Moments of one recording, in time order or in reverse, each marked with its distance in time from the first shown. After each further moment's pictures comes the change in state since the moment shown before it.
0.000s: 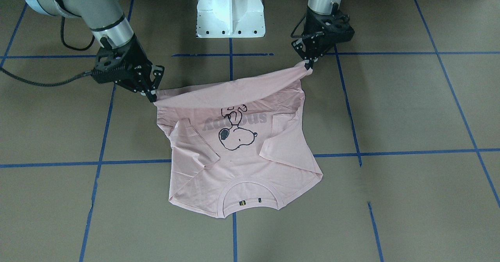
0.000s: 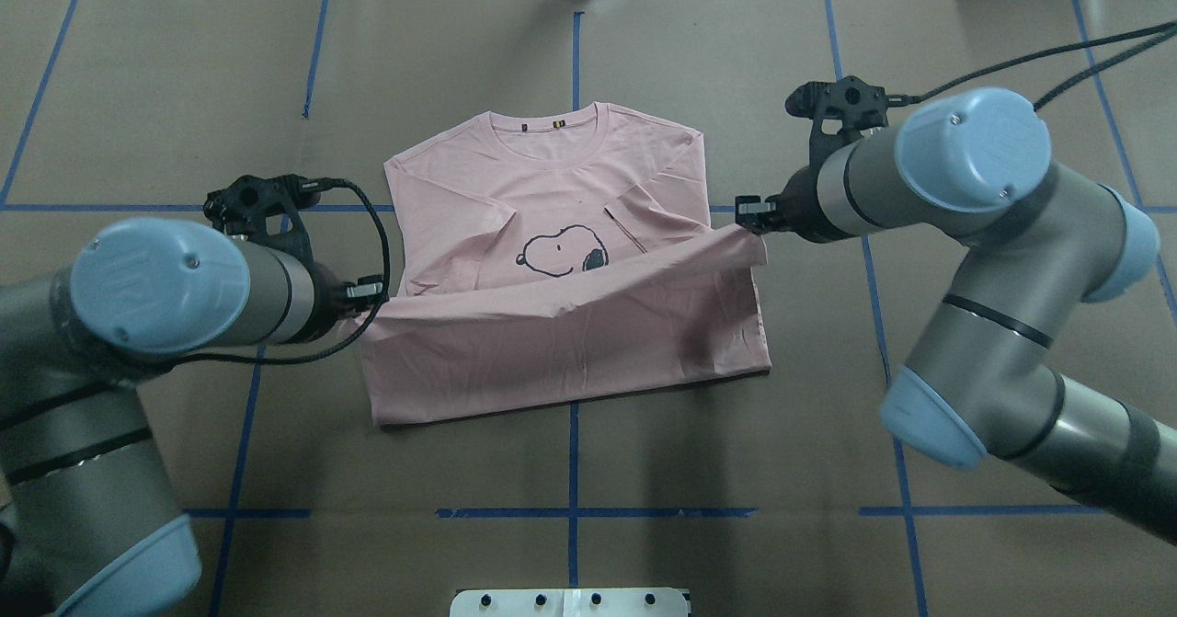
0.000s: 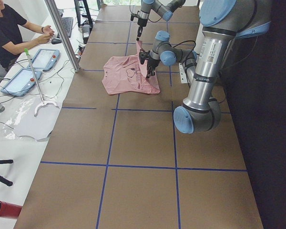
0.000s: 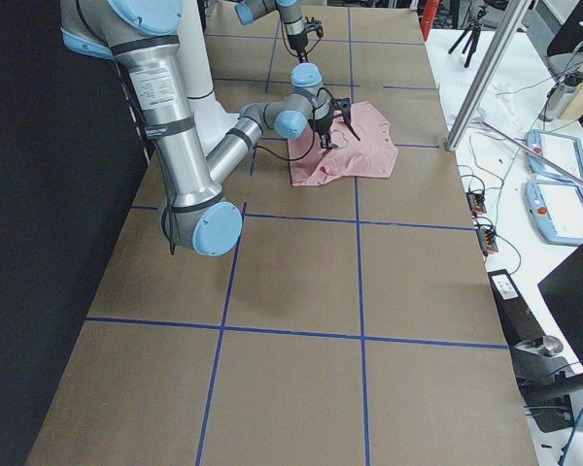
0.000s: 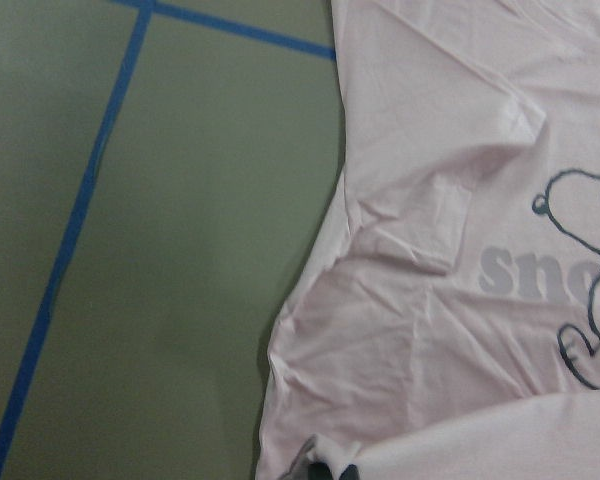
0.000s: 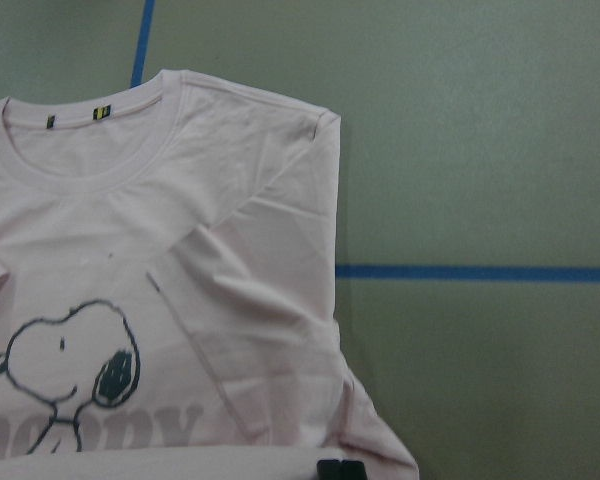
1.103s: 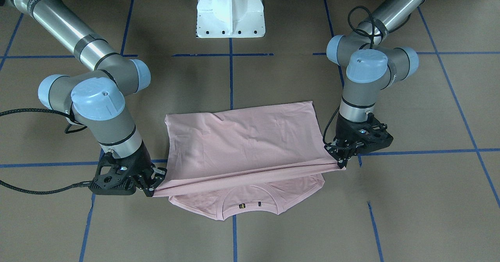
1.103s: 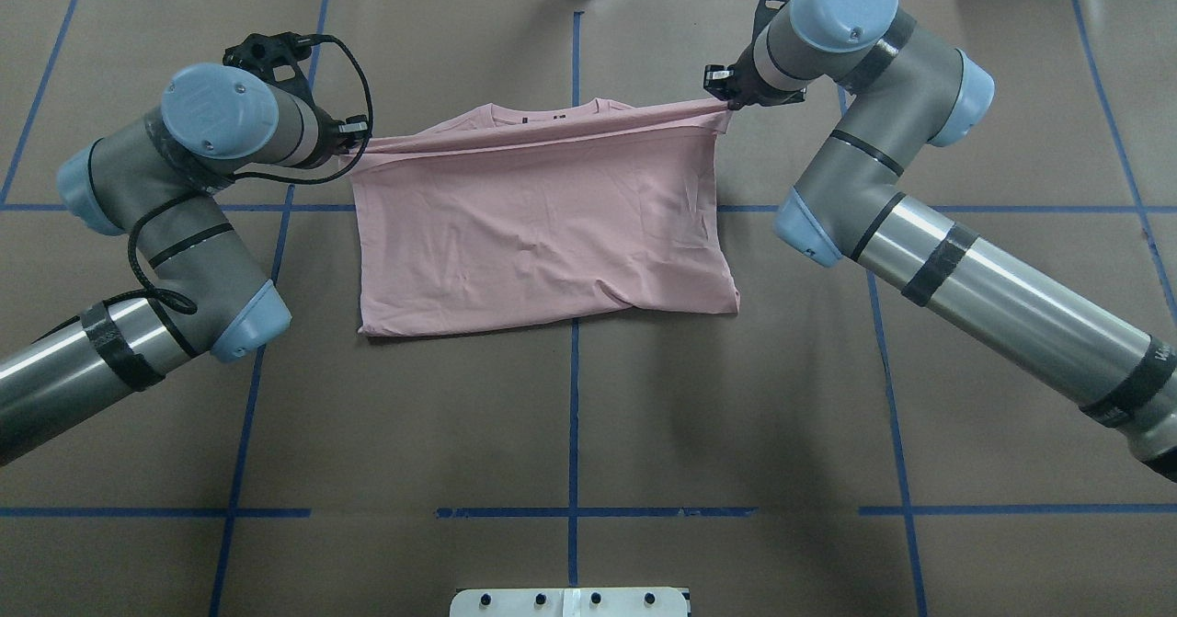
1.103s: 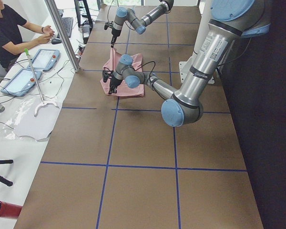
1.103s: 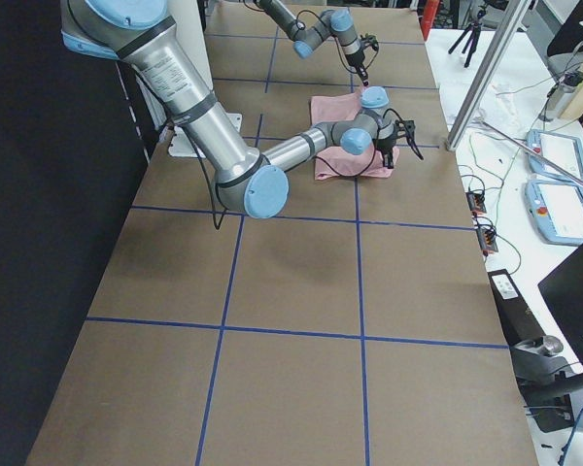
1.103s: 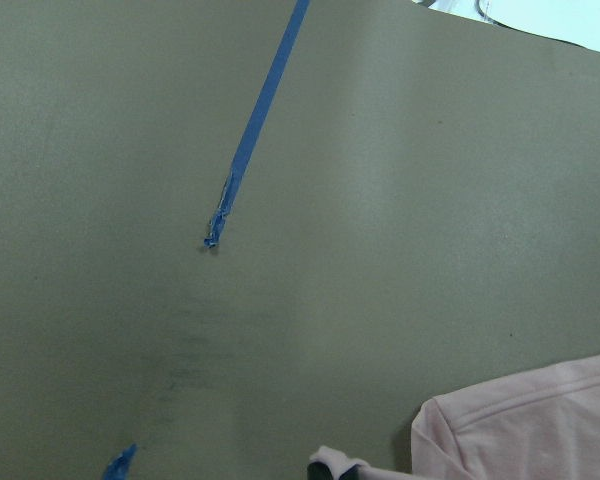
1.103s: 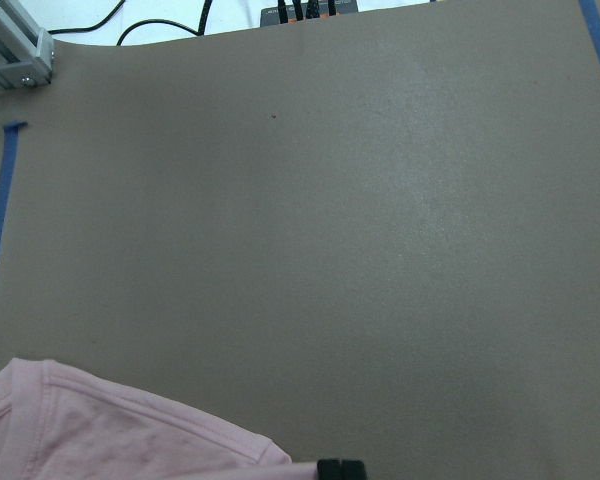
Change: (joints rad) left arm -0.237 -0.171 0.625 -0.488 -0.001 0.121; right arm 0.143 0.316 -0.641 0.259 0.003 -0.008
